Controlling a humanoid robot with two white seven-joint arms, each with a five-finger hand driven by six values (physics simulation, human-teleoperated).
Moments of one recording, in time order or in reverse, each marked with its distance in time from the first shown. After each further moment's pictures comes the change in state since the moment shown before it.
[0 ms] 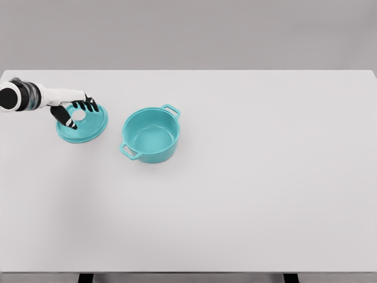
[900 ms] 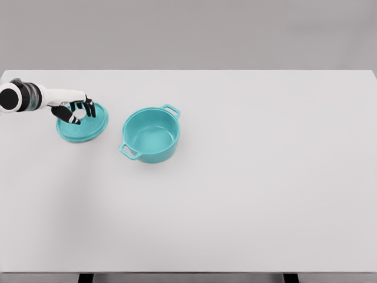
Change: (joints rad) left arm 0.002 -0.001 0.000 0.000 0.000 -0.001 0.008; right arm 0.000 0.000 0.000 0.000 0.000 0.000 -0.001
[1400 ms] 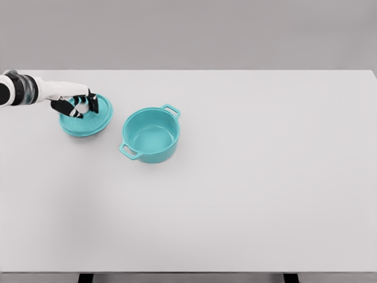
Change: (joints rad) left arm -0.035 0.055 0.002 -0.103 -0.001 -0.068 -0.006; right arm 0.000 0.000 0.000 0.000 0.000 0.000 0.000
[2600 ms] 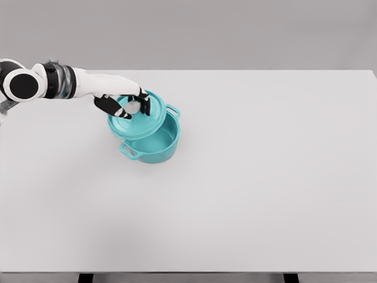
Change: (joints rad) left arm -0.037 -0.034 0.071 -0.310 0.062 0.005 -0.074; right arm 0.000 0.000 0.000 0.000 0.000 0.000 0.000
